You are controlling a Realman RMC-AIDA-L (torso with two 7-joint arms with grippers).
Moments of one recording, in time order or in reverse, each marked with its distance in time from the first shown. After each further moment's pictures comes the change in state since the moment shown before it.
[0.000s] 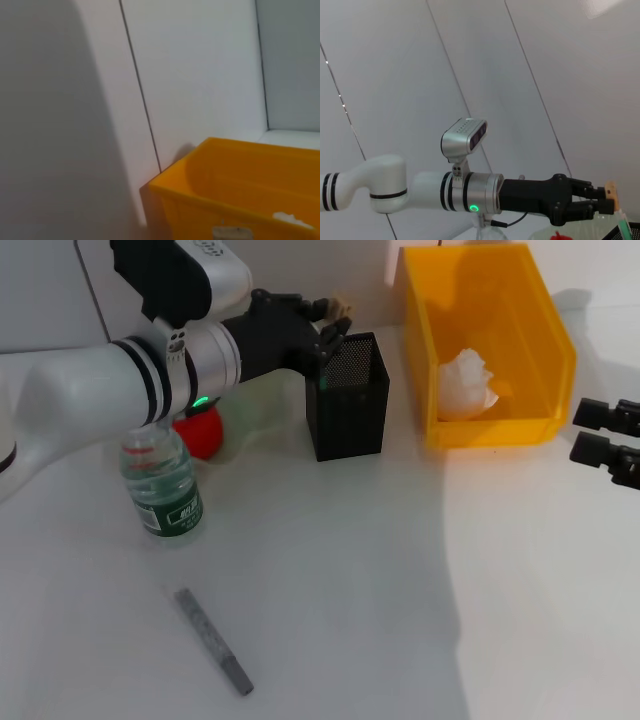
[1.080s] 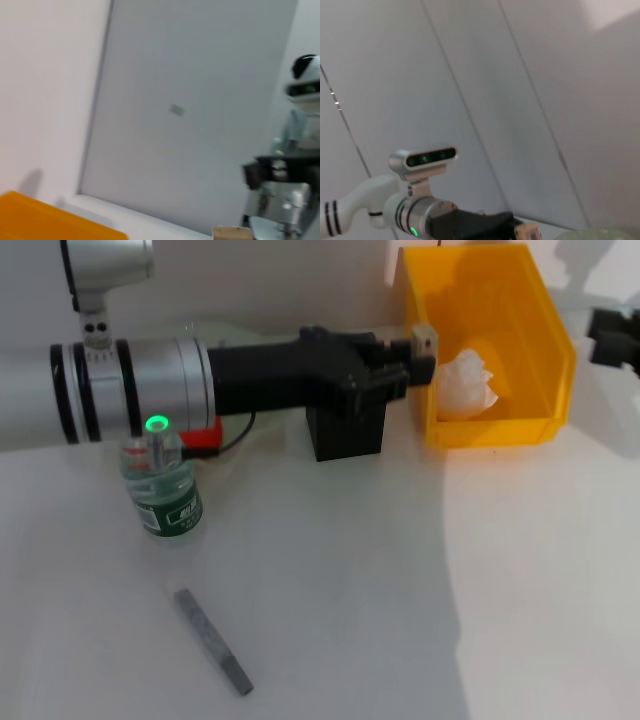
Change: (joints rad) left arm 0.055 0.009 -0.308 0.075 0.168 0.769 -0.343; right arm 0.093 -0.038 0.006 -0.205 0.039 -0.025 0.333
